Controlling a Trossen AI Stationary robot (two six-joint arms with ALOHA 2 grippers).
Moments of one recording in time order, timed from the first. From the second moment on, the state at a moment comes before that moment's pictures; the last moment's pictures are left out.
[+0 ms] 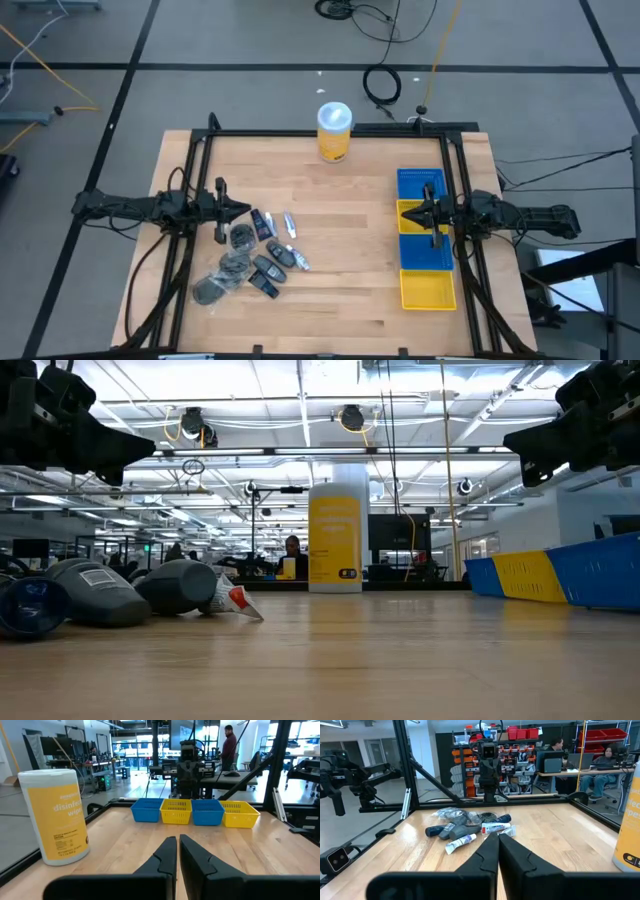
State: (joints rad) left arm -0.11 0.10 0.02 0.12 -0.20 0.02; right arm -0.01 0.01 0.01 0.04 -0.05 0.07
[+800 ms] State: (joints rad) left arm -0.11 0.10 0.02 0.21 -0.20 -0.08; right arm -0.01 0.01 0.01 0.04 -0.05 0.07
